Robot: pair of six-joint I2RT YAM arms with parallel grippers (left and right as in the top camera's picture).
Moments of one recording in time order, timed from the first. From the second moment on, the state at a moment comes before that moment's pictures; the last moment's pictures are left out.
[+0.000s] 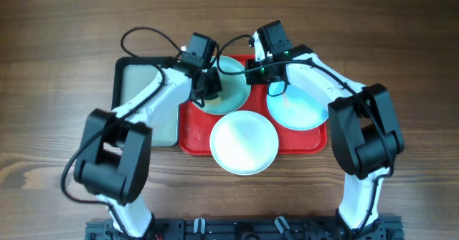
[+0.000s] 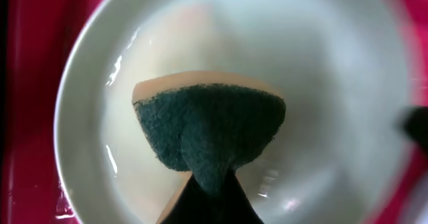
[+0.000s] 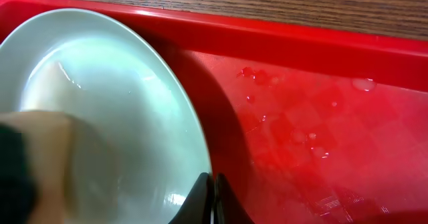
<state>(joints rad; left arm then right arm) -0.39 1.90 1.24 -0.58 0.04 -0.63 0.40 2.08 1.41 -0.47 -0.24 0.28</state>
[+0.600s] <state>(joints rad) -0.44 1.95 1.22 -0.48 0.03 -0.65 0.40 2.08 1.41 -0.47 -0.24 0.28</state>
